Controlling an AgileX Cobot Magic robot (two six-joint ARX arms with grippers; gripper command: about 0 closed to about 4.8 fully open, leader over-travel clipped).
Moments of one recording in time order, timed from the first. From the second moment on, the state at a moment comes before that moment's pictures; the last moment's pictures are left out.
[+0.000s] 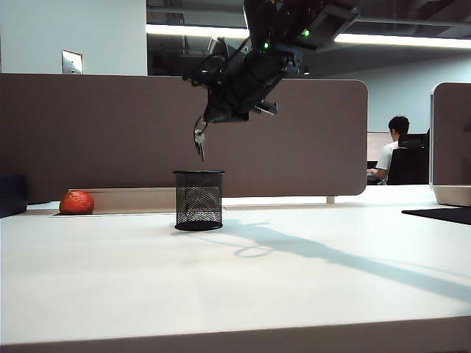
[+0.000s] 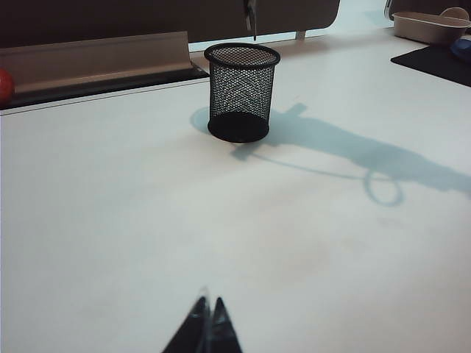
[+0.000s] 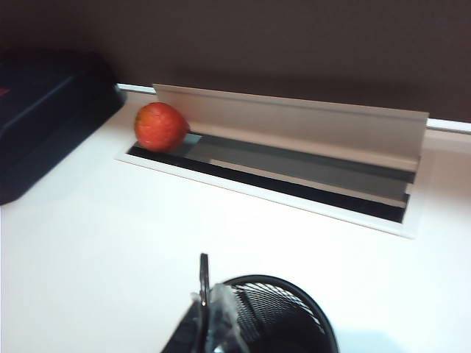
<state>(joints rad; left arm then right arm) -0.01 0.01 0.05 -0.22 0.42 0.07 0.54 2.10 1.75 0.06 -0.14 0.18</state>
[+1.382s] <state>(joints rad) -0.01 0.01 0.05 -0.22 0.42 0.07 0.53 2.16 1.75 0.09 -0.13 0.18</state>
